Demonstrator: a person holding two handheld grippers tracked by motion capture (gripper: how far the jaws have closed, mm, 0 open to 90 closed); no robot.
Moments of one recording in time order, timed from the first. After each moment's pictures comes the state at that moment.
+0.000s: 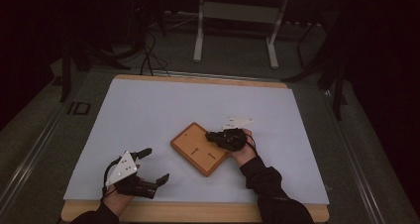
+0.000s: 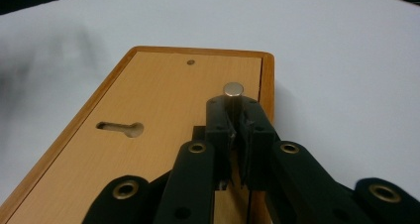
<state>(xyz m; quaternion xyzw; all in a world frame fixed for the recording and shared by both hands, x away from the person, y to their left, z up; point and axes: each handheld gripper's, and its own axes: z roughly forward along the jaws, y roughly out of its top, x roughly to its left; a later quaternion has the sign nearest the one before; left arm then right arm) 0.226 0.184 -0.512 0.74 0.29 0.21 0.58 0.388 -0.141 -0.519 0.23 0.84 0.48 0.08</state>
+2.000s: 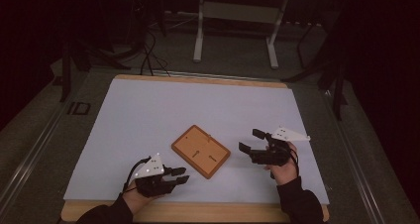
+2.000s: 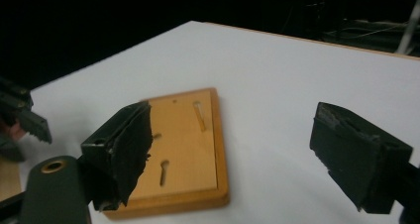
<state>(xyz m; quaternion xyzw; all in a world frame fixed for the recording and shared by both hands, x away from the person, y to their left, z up) 0.240 0.129 -0.517 0.82 0.24 0.09 0.52 0.321 -0.249 -0.474 0.33 0.75 0.56 0.13</state>
